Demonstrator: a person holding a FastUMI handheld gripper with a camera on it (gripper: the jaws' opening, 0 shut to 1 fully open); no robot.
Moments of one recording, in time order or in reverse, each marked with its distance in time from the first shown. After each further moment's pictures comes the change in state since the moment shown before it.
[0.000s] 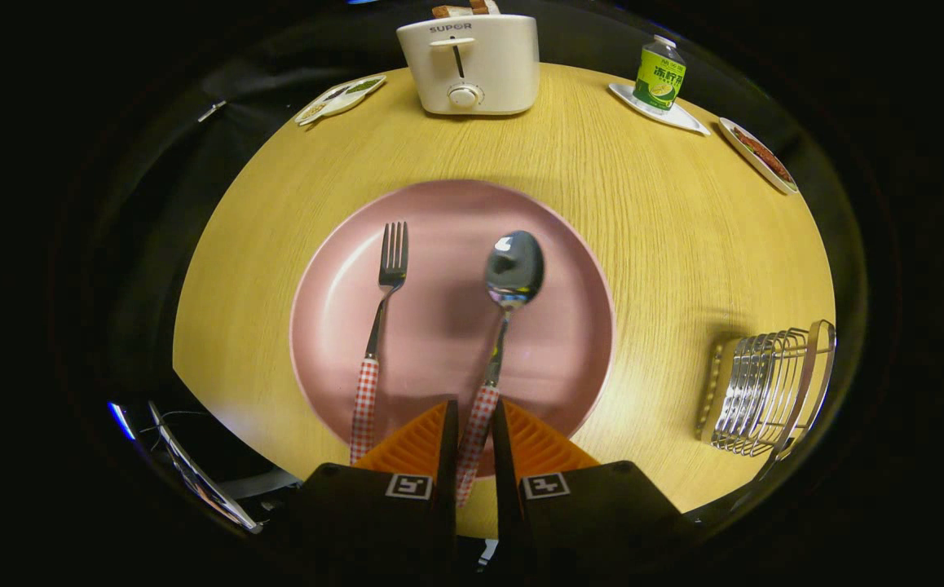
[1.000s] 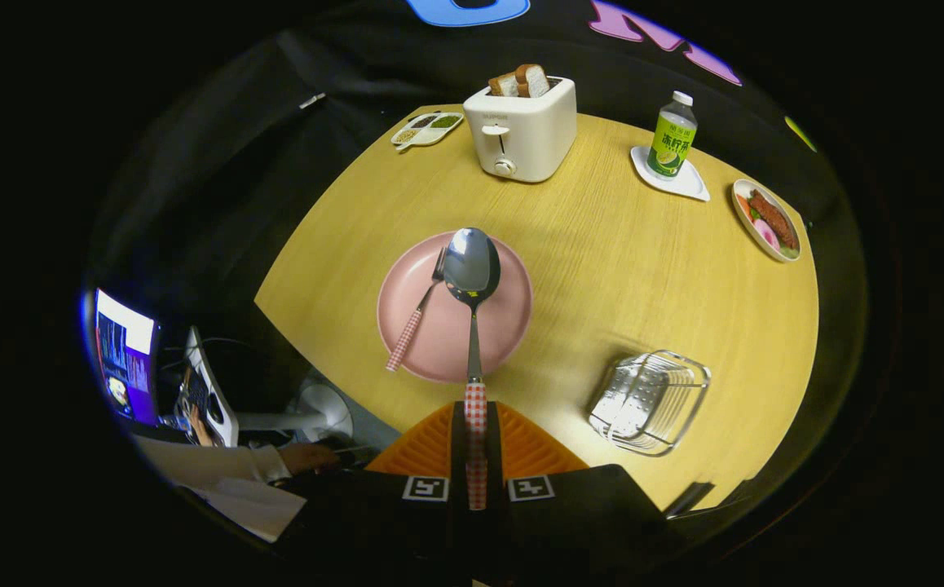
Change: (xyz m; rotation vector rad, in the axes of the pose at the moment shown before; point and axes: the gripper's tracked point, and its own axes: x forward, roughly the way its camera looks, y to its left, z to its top) arm -0.179 -0.081 -0.002 -0.309 -0.004 0.162
